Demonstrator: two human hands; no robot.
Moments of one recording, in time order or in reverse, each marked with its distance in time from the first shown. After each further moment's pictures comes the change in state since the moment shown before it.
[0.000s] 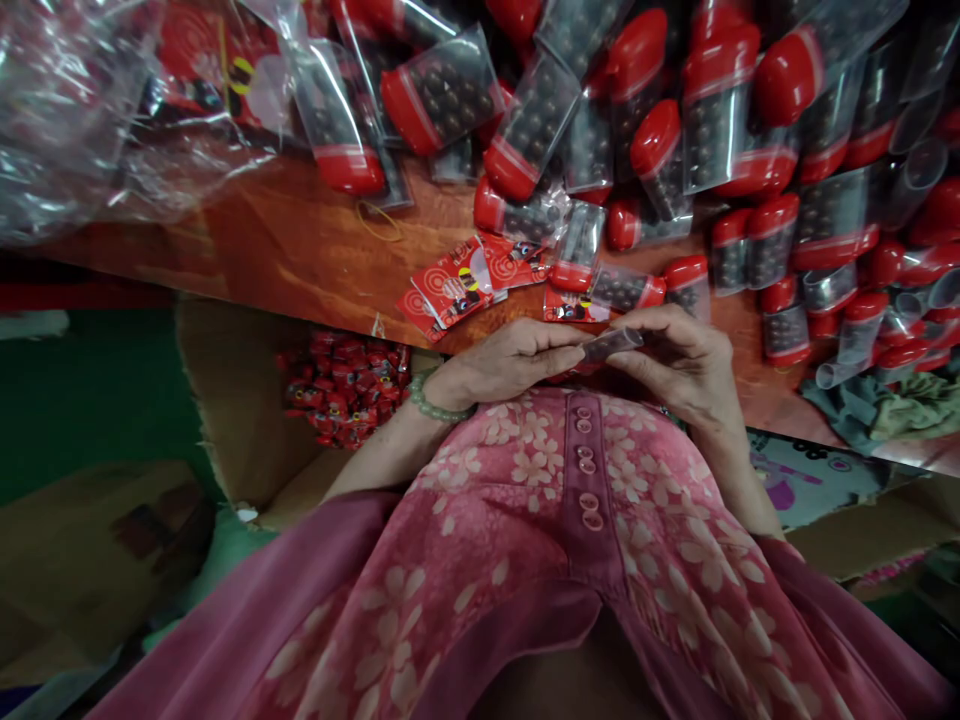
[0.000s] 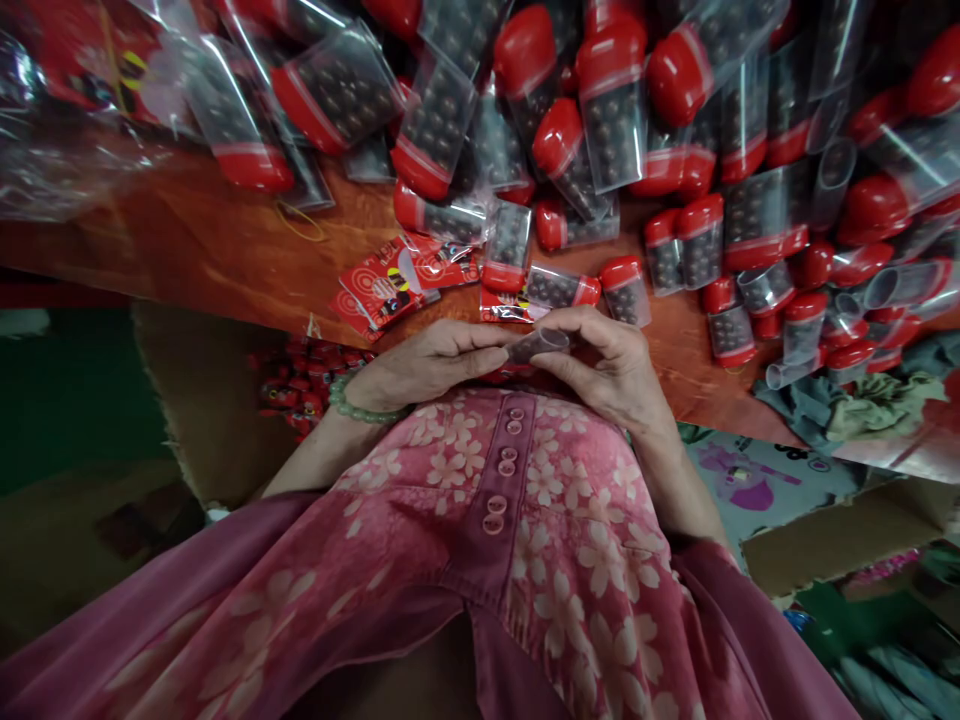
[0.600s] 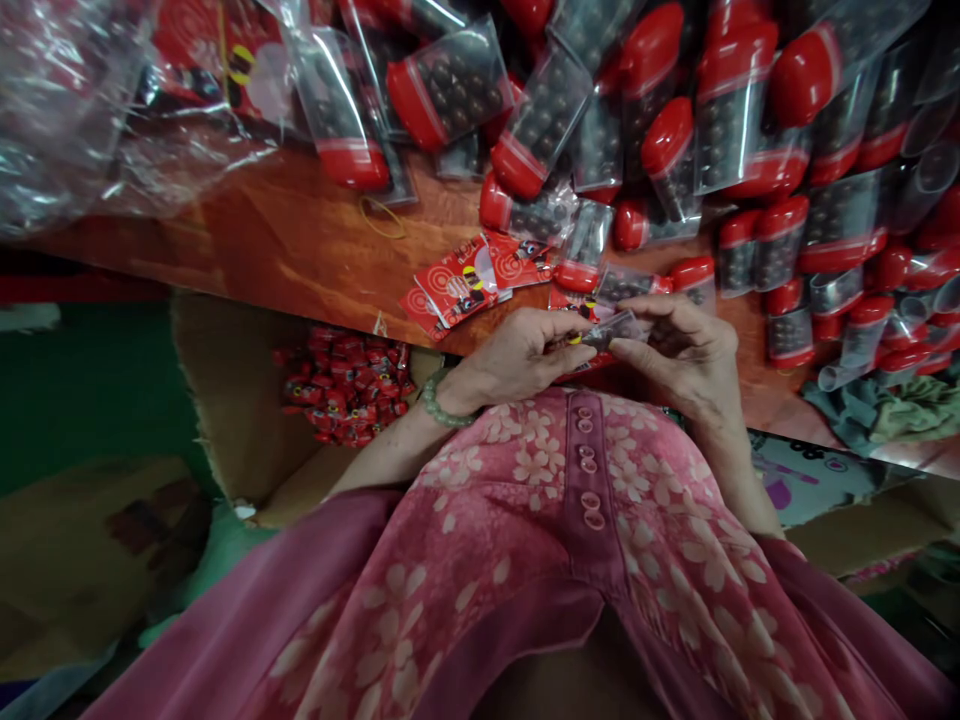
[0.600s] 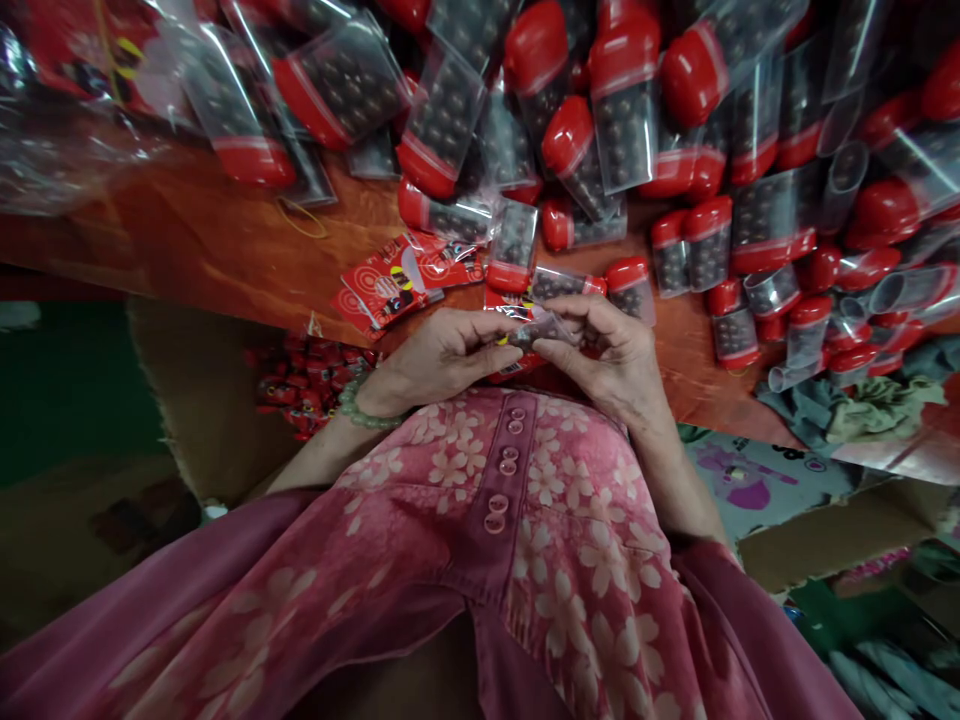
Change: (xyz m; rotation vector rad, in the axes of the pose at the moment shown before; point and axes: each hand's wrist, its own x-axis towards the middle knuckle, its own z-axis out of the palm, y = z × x) left_hand 0.006 -0.003 0.007 0.204 0.165 0.100; right_hand 0.006 0.001 0.008 0.095 0.068 0.131
